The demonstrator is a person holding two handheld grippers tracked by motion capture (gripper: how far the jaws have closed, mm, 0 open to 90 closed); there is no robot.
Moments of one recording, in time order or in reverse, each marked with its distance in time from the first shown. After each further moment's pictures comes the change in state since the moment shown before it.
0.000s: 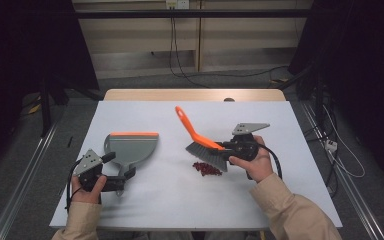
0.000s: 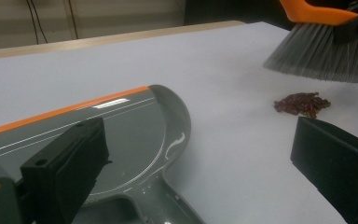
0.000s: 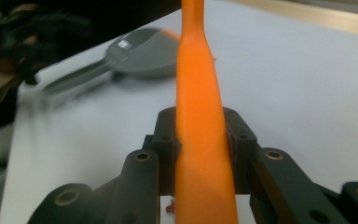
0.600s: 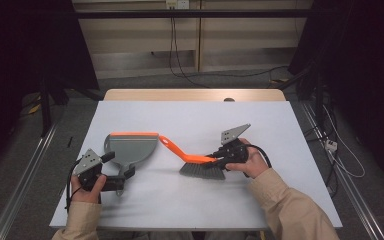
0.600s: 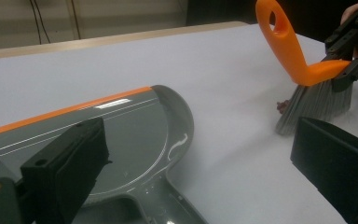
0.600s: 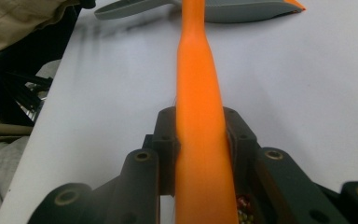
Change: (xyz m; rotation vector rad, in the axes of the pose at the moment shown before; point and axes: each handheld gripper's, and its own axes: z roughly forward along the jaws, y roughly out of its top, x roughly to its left) left arm 0.001 0.000 0.001 0.003 0.009 -0.002; right arm -0.022 -0.016 0.042 0.197 0.359 -0.196
